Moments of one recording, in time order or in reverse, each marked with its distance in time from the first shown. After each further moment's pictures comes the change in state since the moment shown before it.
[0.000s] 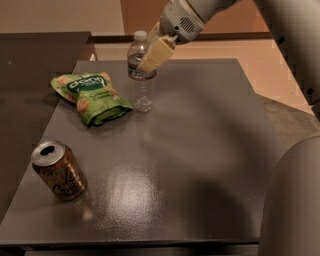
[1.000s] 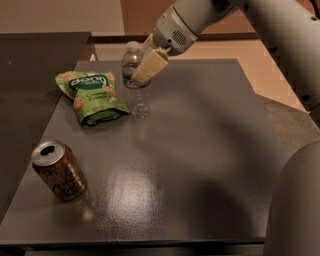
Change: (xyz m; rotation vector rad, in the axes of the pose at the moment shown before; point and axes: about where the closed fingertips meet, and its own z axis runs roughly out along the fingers) arm 0.009 0.005 0.028 -0.024 0.004 -0.007
